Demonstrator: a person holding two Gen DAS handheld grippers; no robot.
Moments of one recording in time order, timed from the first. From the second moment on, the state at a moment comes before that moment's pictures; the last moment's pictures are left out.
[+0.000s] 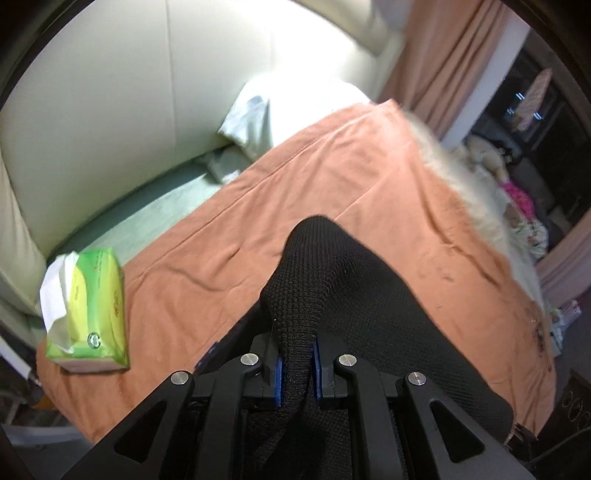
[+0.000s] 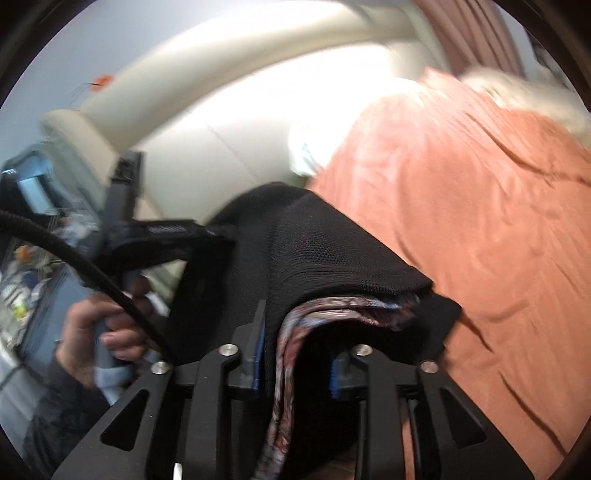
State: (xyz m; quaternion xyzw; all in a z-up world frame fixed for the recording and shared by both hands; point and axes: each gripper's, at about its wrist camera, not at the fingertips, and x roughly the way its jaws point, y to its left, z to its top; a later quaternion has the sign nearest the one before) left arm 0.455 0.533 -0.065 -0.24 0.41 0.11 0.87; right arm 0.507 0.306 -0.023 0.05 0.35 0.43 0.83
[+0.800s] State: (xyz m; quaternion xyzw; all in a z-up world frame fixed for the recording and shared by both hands) left arm 0.297 0.547 -0.086 -0.31 0.38 0.17 0.86; right arm 0.565 0.270 -0.060 0.13 0.43 0.42 0.79
